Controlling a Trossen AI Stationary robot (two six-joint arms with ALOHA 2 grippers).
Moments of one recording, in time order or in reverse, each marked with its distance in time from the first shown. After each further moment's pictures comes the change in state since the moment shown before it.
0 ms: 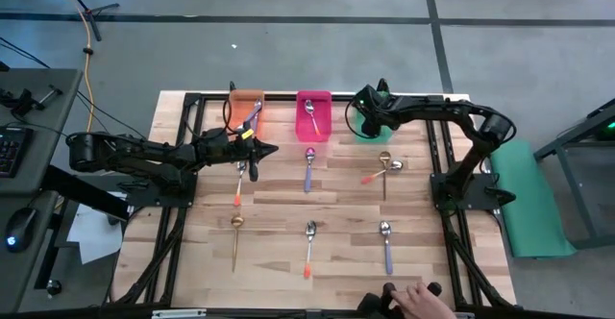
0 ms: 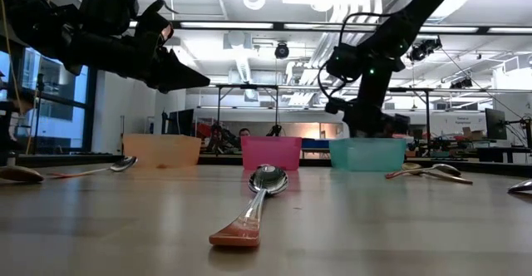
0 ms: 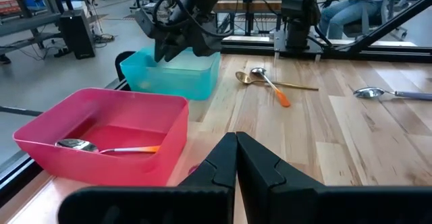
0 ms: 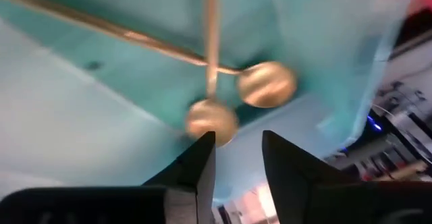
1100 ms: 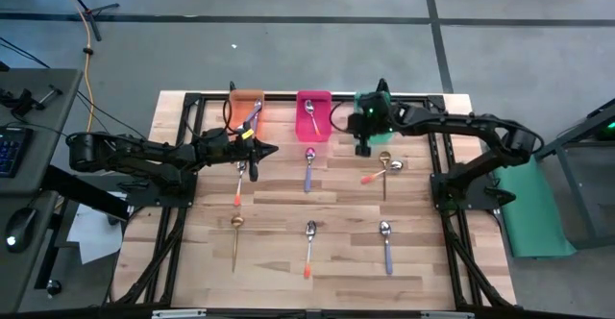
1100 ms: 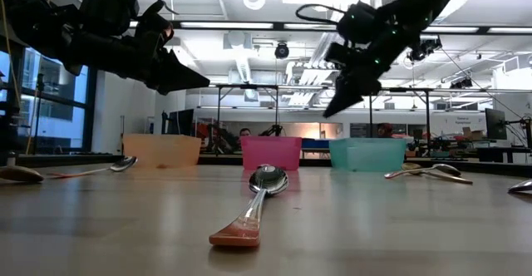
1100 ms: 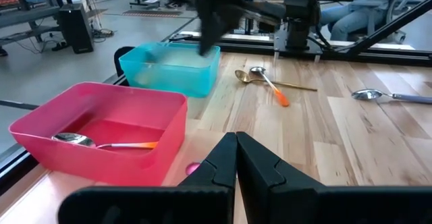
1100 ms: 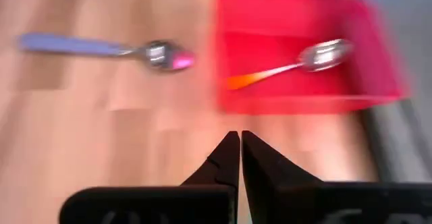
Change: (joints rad) left arm 0.000 0.000 0.000 -0.007 0.000 -0.029; right arm 0.138 -0.234 -0.097 0.128 -0.633 1.375
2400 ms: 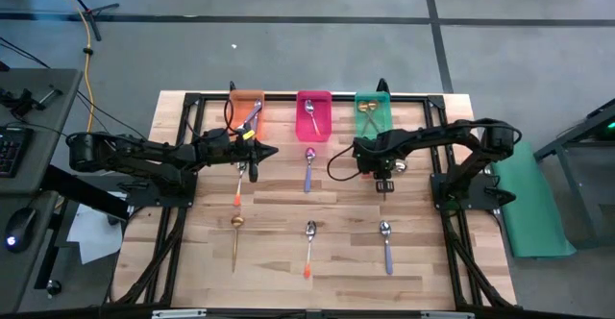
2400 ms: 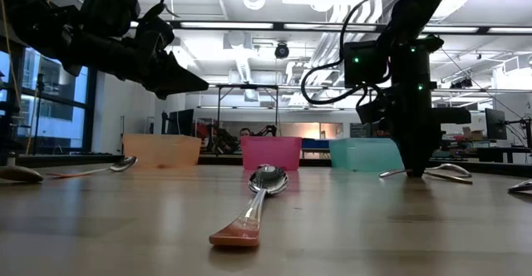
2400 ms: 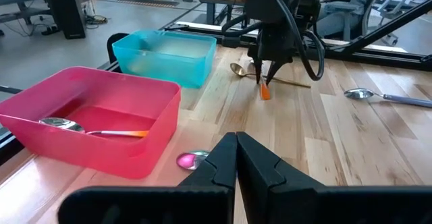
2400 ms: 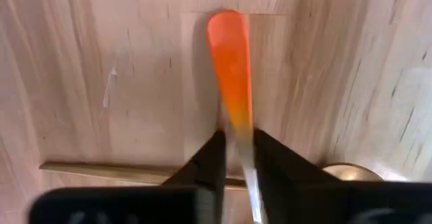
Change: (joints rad) left arm 0.000 0.000 0.000 -0.028 0.016 -0.052; right arm 0.241 0.185 -0.036 -0.546 0.171 0.169
